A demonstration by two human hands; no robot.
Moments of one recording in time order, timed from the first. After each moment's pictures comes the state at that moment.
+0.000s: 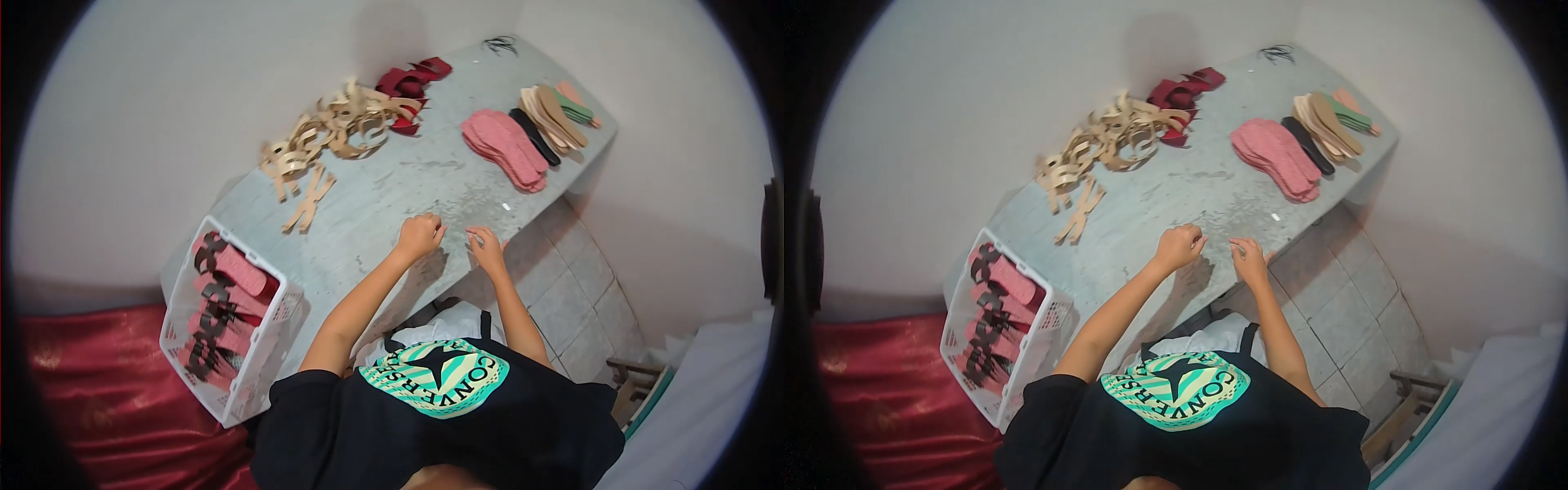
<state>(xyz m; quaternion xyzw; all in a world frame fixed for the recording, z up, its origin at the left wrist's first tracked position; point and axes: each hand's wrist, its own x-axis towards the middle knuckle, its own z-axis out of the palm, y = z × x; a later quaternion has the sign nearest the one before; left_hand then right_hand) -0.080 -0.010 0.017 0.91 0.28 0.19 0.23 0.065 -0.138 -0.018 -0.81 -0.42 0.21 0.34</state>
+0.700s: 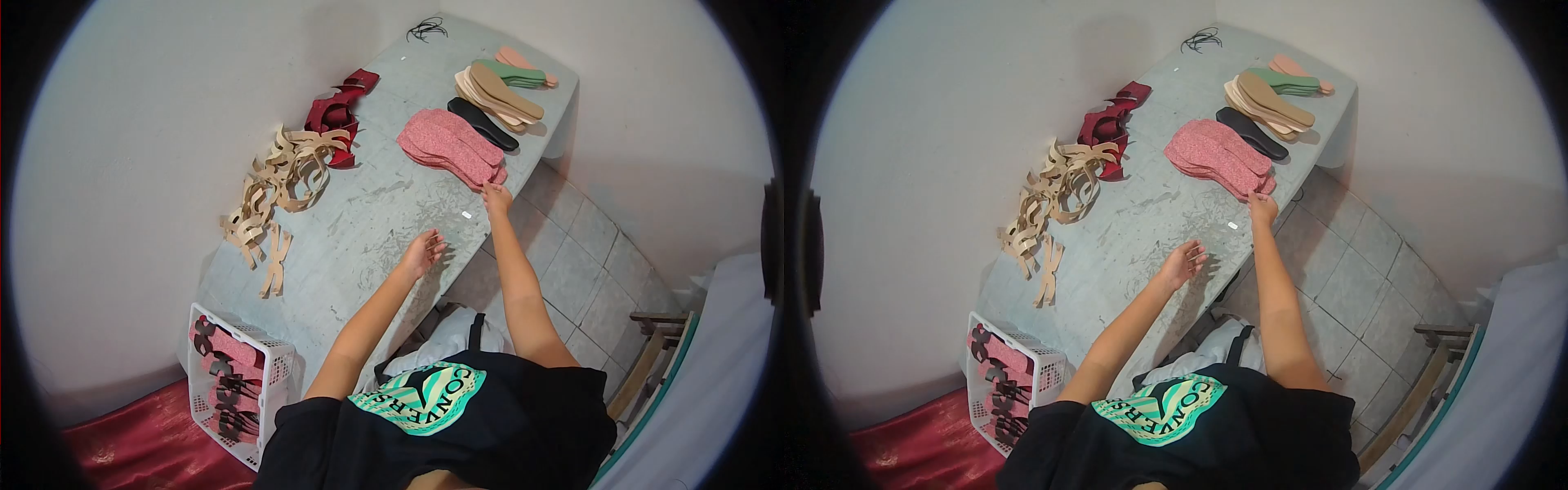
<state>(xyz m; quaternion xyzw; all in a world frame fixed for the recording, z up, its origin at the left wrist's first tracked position) 0.035 -0.018 -0.043 0.30 0.42 0.02 0.86 0.264 -0.071 -0.103 -0.70 0.08 0.22 0.67</state>
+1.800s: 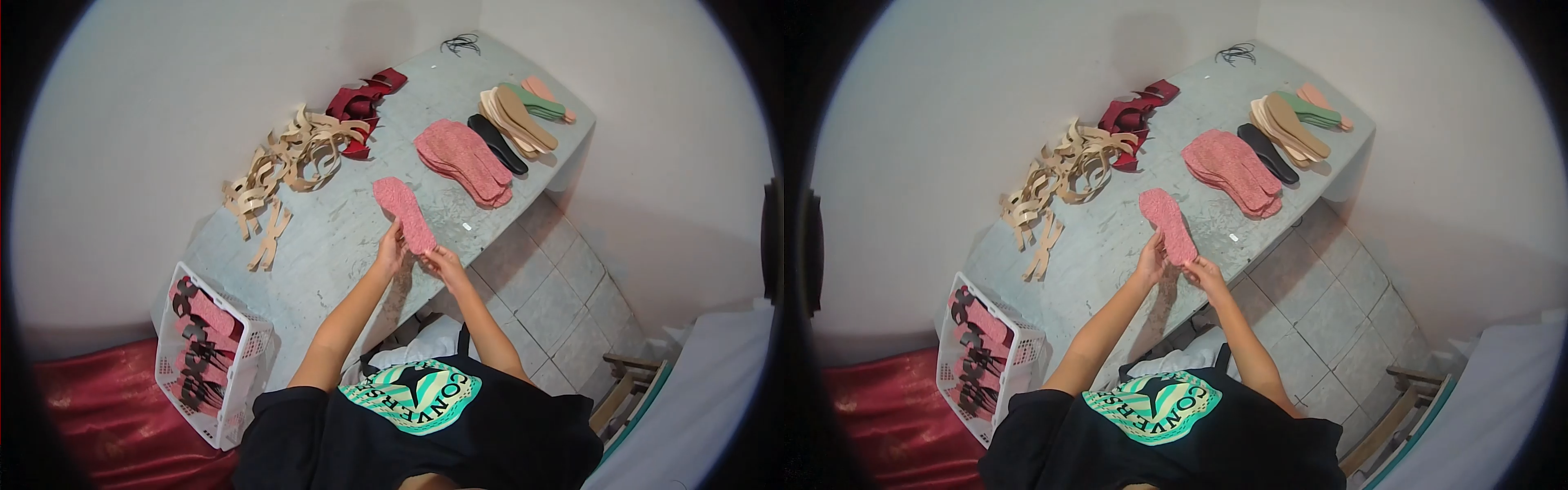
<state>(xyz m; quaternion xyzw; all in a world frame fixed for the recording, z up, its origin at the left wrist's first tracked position) 0.008 0.008 -0.049 0.24 0.39 0.27 0.85 0.107 -0.120 -0.047 -0.48 -0.14 0.59 0.63</state>
